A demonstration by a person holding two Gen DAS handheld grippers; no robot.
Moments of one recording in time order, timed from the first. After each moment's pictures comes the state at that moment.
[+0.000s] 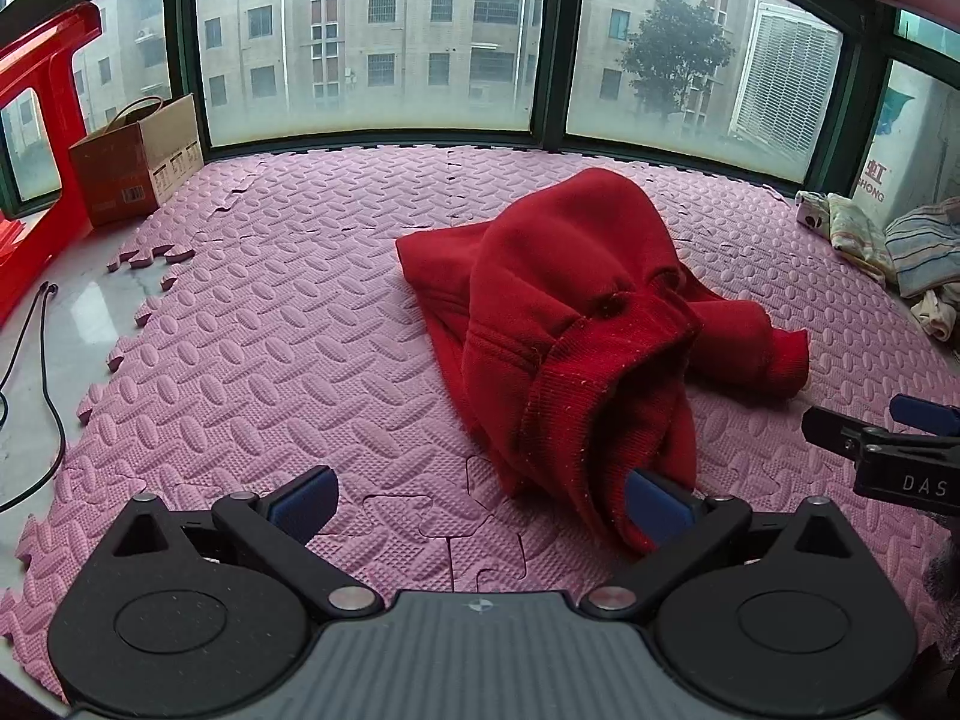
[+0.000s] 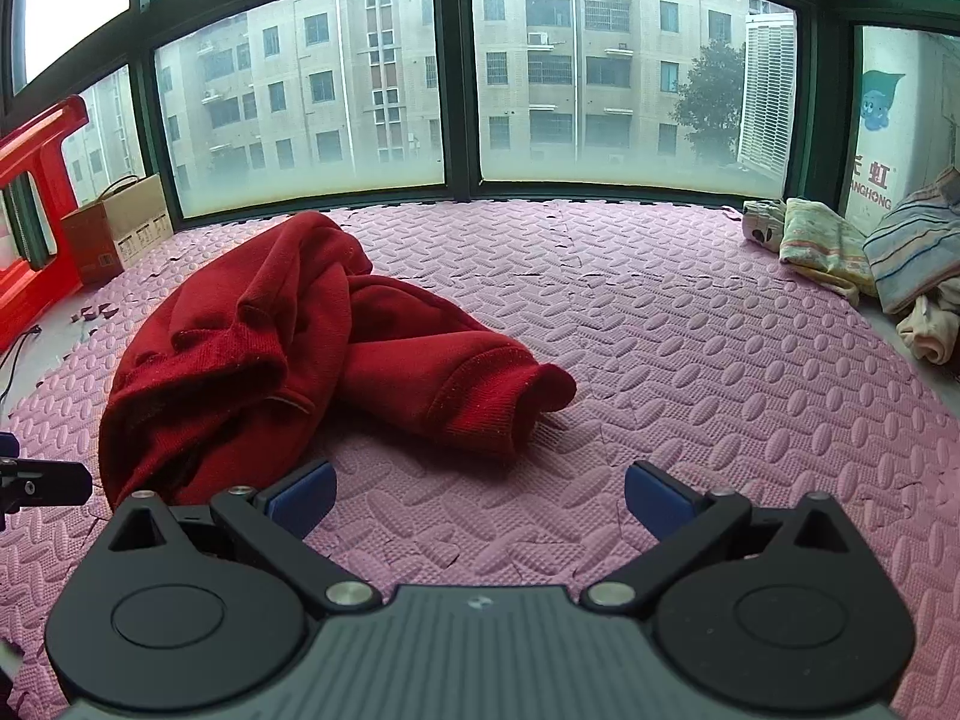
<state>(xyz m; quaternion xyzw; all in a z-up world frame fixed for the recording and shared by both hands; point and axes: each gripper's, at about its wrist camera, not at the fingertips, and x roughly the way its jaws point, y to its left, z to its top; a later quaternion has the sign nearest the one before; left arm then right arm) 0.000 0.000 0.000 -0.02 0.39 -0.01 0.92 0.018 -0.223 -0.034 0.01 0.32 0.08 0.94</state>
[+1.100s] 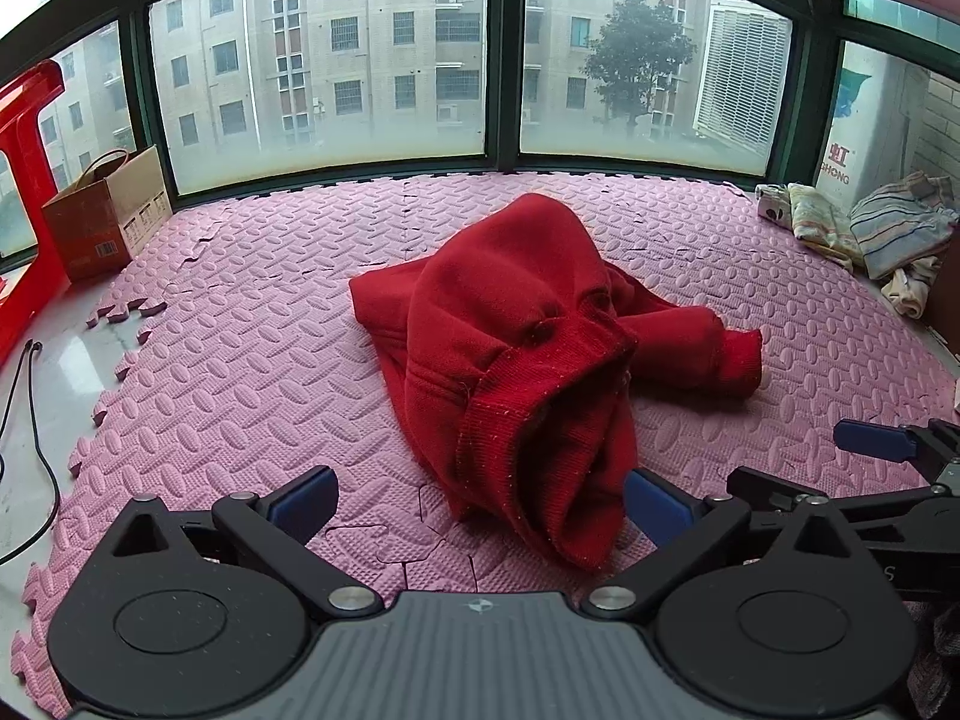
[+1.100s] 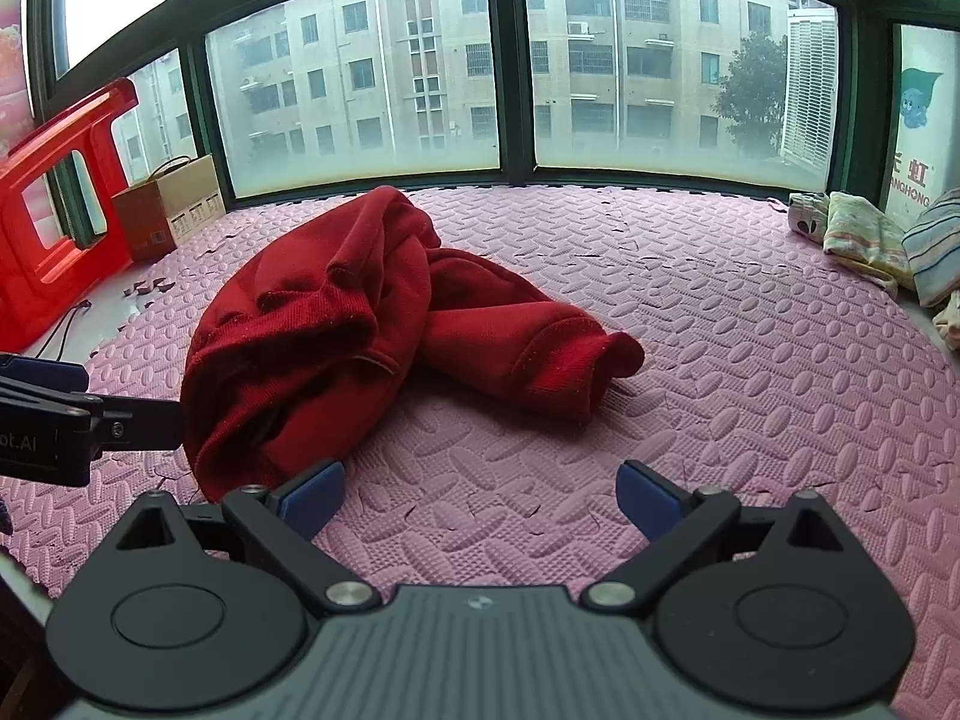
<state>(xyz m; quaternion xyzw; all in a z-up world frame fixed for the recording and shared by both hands) 0.007 -0.020 0.008 0.01 0.37 -0.04 0.93 -0.003 -0.207 -0.034 0.00 0.33 0.12 0.94</state>
